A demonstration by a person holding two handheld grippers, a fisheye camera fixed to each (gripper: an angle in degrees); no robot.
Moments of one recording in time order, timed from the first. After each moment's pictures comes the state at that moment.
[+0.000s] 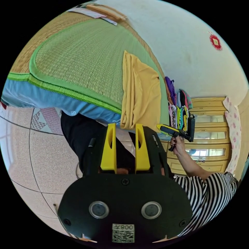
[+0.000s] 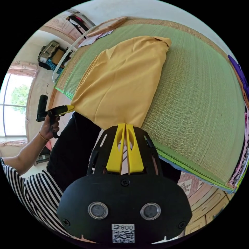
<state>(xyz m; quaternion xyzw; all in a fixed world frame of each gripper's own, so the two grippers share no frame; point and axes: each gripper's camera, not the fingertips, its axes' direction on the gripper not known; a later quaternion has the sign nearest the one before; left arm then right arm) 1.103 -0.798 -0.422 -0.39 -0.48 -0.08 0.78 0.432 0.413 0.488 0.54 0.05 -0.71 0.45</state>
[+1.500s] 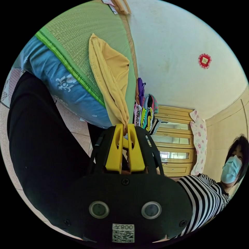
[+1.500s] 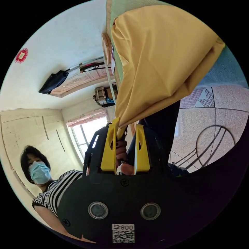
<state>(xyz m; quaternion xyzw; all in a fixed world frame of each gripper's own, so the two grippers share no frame) 1.102 -0.652 -0.485 -0.33 -0.31 -0.21 0.87 0.274 0.116 0.582 0.10 -0.33 -0.79 0.51</state>
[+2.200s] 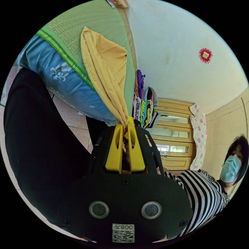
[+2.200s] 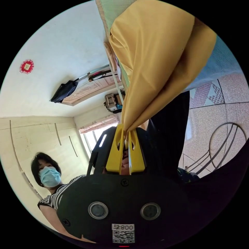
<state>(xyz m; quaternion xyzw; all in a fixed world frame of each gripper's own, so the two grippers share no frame) 1.100 -0.604 -0.490 -0.36 -0.30 -0.22 0.85 0.232 0.087 0.635 0.04 -0.40 -0.77 0.49</state>
